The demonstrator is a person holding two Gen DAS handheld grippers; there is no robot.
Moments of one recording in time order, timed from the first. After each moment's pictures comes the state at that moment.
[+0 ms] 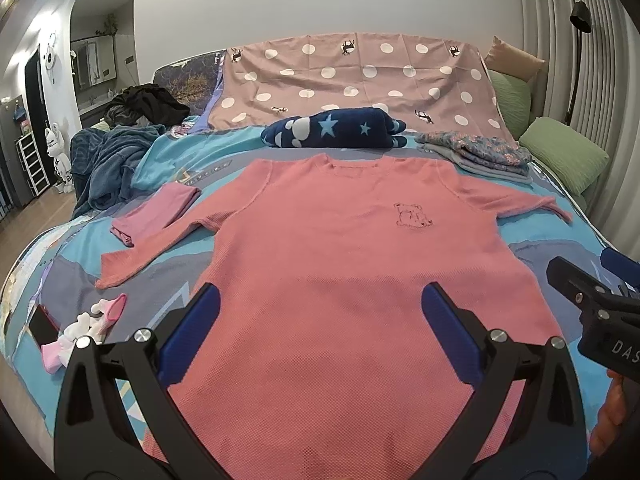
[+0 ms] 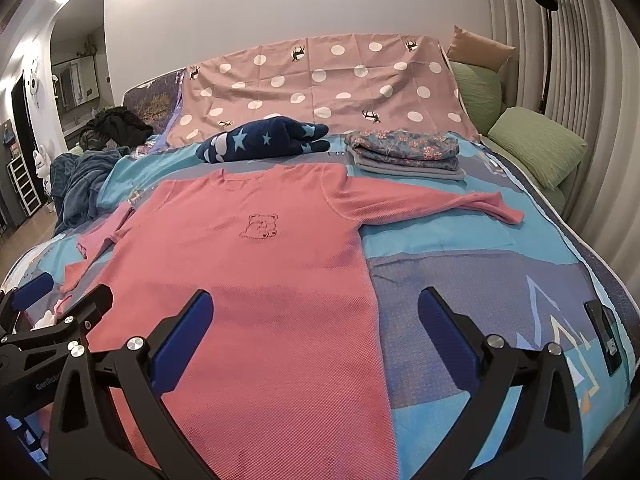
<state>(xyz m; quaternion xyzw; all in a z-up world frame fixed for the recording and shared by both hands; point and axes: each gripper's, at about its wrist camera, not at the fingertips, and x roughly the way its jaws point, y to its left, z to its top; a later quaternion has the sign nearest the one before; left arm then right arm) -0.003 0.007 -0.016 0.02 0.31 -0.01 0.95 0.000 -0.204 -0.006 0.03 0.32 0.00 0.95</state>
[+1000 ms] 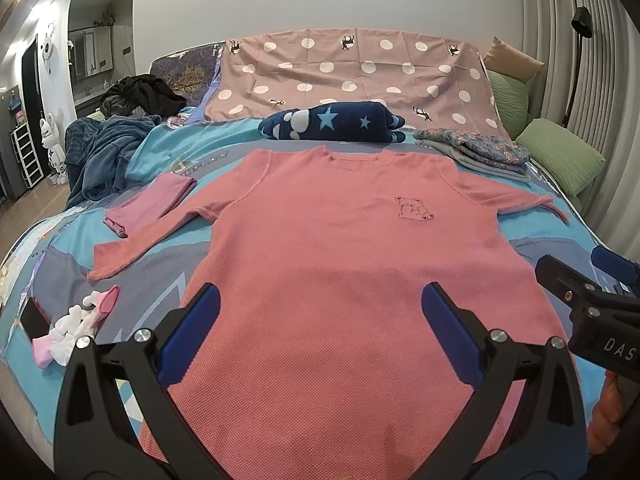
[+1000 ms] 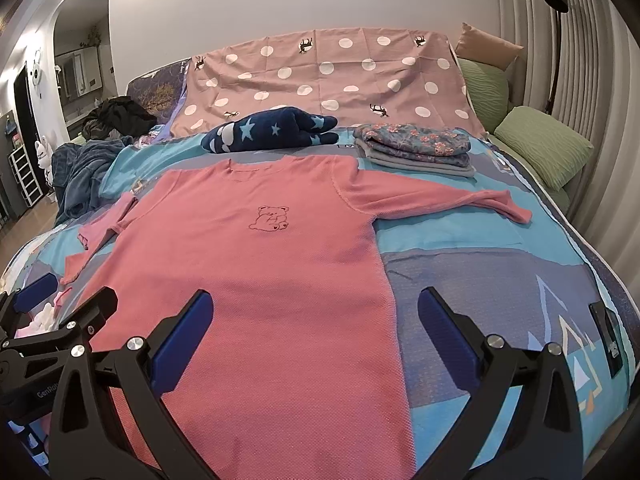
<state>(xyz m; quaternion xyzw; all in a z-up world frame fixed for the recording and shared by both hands) -0.003 0.012 -0.025 0.01 0.32 -0.01 0.95 0.006 -0.190 -0.008 0.02 0.33 0.00 0.94</state>
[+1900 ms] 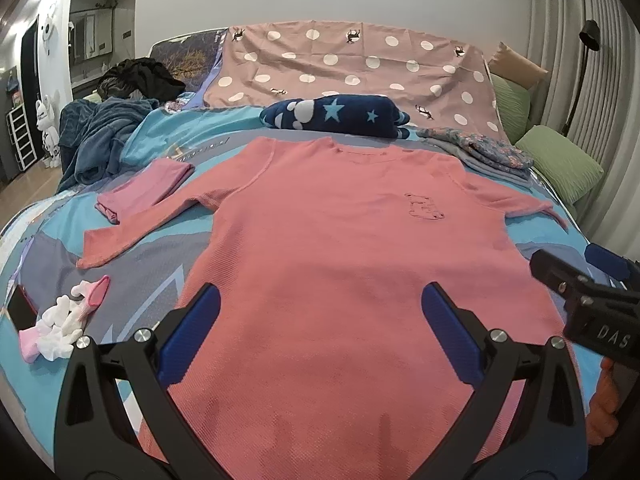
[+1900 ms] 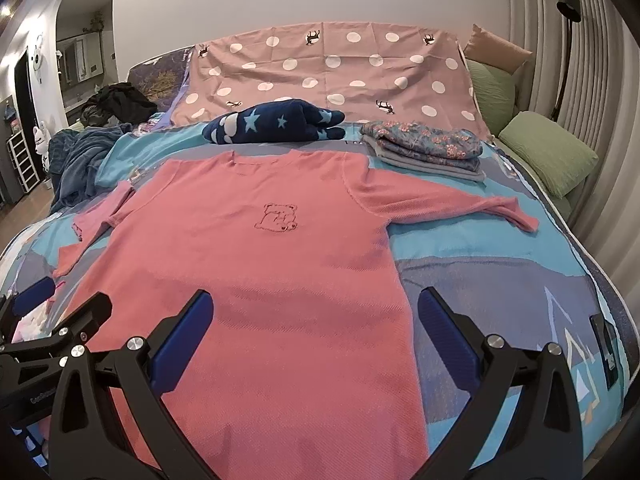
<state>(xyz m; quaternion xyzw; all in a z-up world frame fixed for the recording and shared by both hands) 0.012 0.035 -0.034 -0.03 0.33 -0.02 0.94 0.028 -0.172 -0.010 0.00 0.34 0.00 0.94</state>
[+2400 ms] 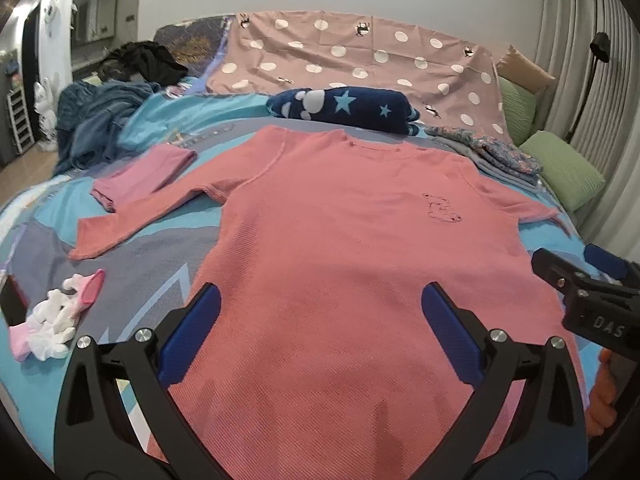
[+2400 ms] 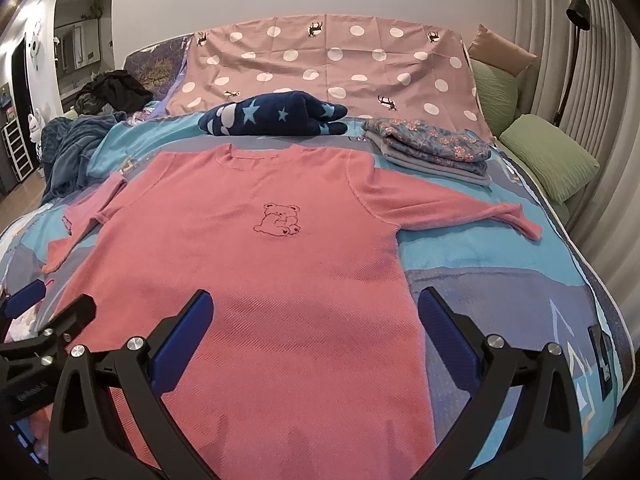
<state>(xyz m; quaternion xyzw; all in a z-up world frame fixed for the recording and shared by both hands) 0.033 0.065 -0.042 -0.06 0.35 -0.04 0.93 0.054 -0.159 -0.015 -0.02 0.36 -0.01 0.93</state>
